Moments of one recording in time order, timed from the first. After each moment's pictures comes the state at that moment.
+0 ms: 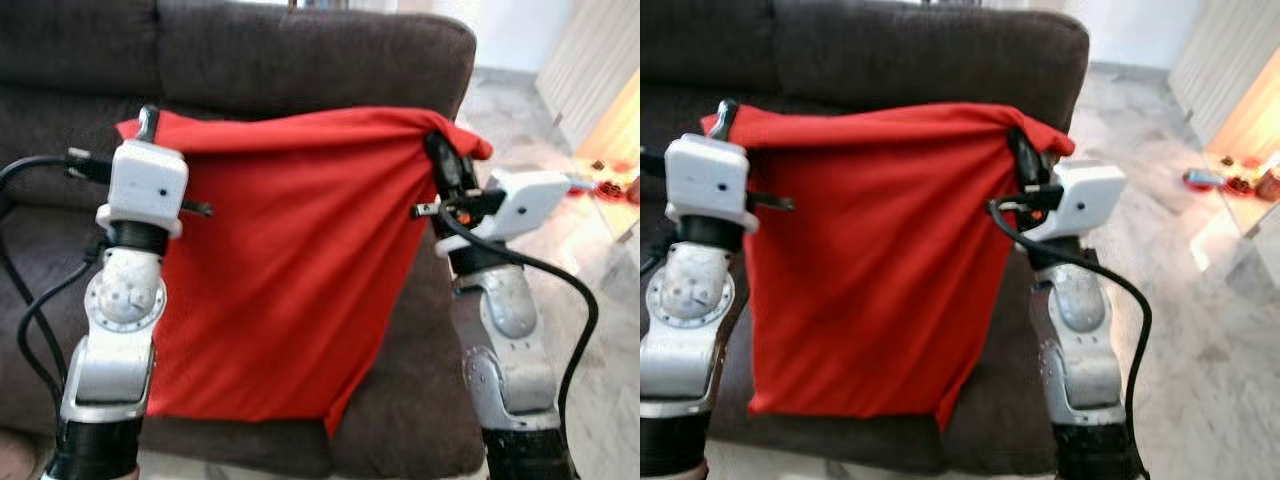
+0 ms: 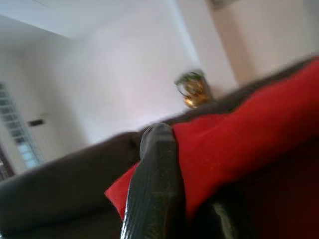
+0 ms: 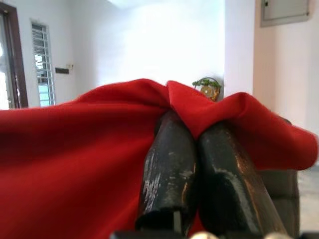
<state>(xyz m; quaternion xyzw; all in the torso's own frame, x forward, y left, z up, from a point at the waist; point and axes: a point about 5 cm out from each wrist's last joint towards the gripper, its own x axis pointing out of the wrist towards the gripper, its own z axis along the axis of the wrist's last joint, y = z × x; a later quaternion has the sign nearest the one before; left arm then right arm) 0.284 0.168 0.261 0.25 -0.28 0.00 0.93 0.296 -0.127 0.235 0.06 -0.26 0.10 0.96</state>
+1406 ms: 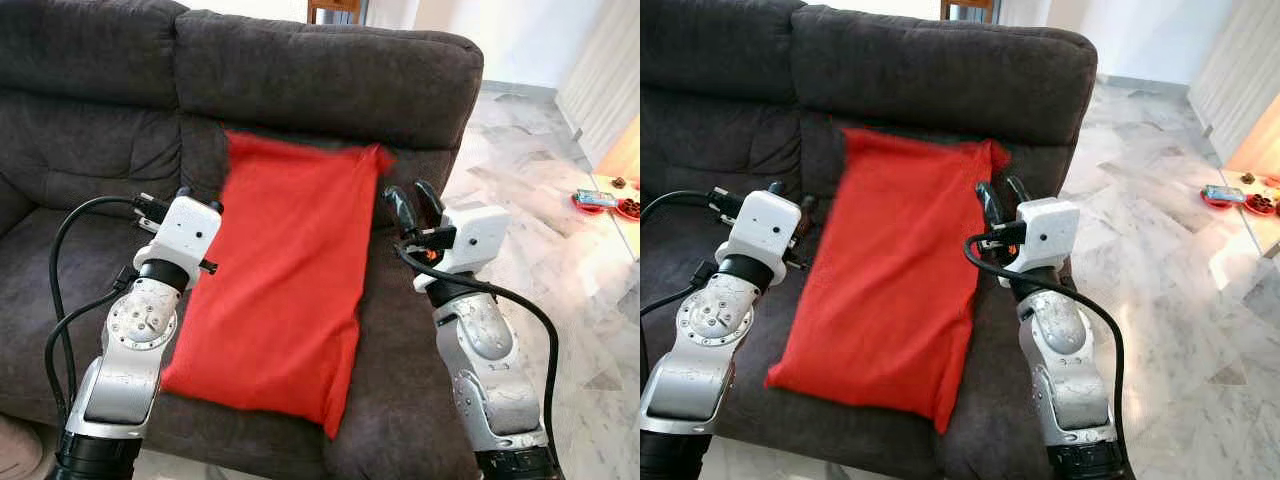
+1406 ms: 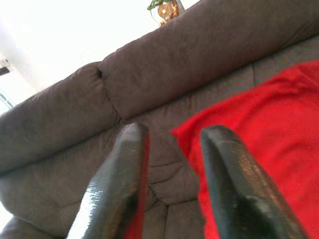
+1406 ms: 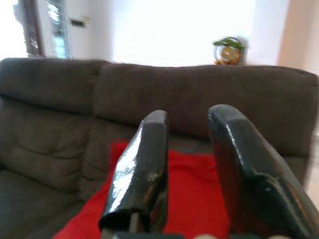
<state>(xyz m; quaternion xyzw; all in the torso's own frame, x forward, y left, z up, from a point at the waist) 0.293 0.174 0.207 0.28 -0.13 -0.04 0.95 0.301 -0.130 0.183 0.00 -0.15 0.10 0.98</state>
